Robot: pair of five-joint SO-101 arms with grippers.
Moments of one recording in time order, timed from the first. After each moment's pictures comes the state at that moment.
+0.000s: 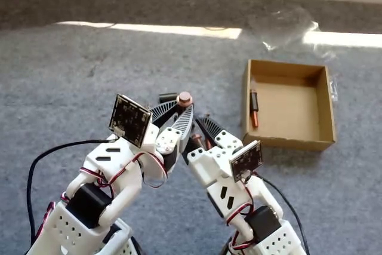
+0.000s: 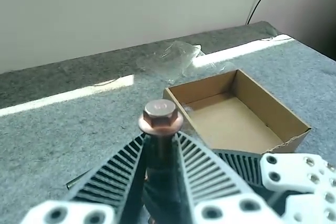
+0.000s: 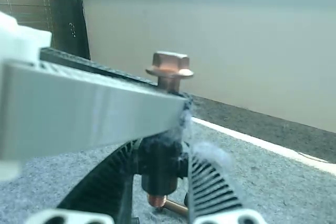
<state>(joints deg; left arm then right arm) 29.8 -76.4 61.1 39.8 11.8 -38.6 -104.4 95.6 12.8 1.2</state>
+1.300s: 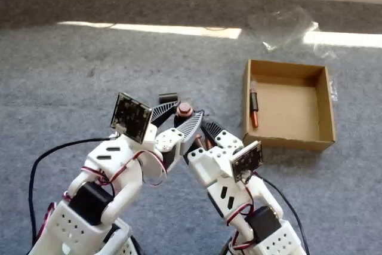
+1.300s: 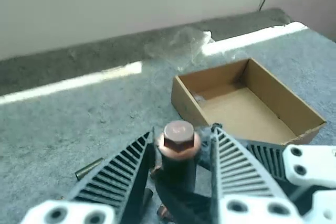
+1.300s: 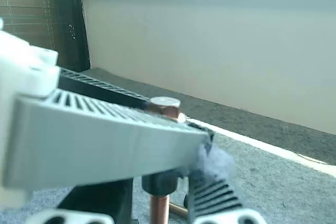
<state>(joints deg) 29.3 -75.7 63.3 39.4 11.5 -38.5 -104.4 95.6 12.8 1.4</state>
